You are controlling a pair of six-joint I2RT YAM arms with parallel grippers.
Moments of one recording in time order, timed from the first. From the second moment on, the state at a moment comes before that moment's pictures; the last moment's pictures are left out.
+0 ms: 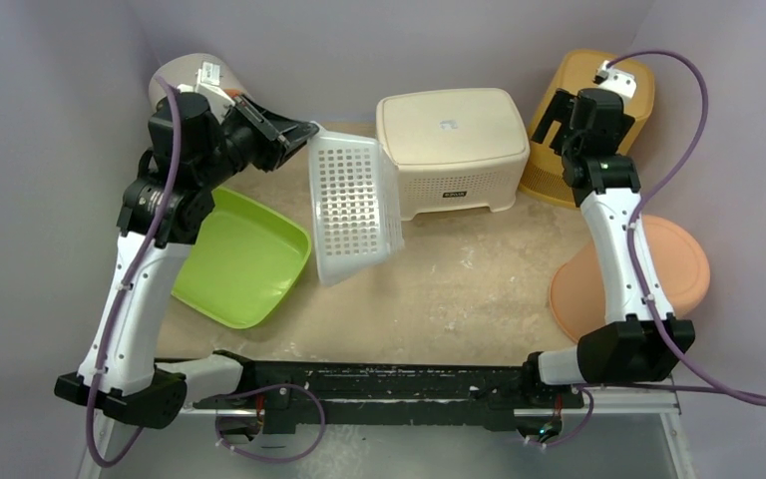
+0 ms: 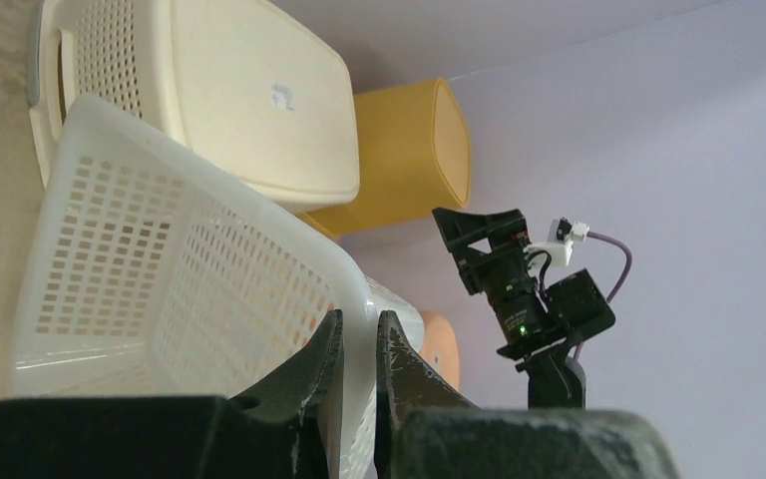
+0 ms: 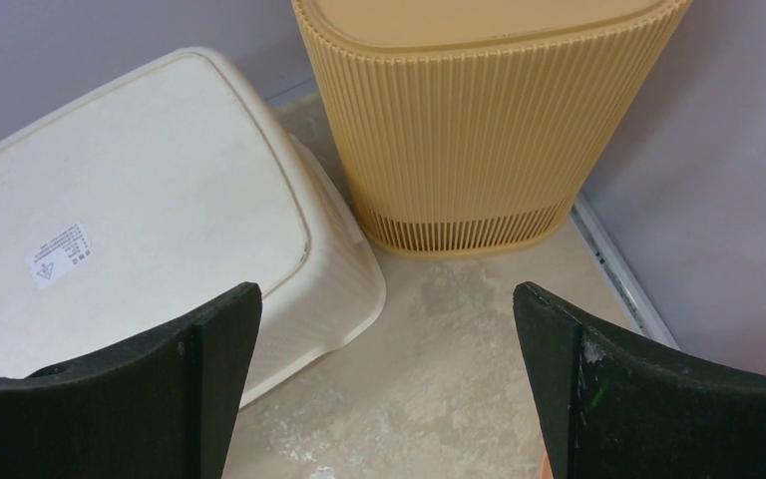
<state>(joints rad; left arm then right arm) -0.32 1.23 1.72 -0.67 0.22 -1.11 0.01 1.39 1.53 -0.55 0.40 0.26</state>
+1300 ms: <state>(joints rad) -0.45 1.34 0.85 0.22 0.41 -1.57 0.01 1.35 1.47 -0.54 0.40 0.28</state>
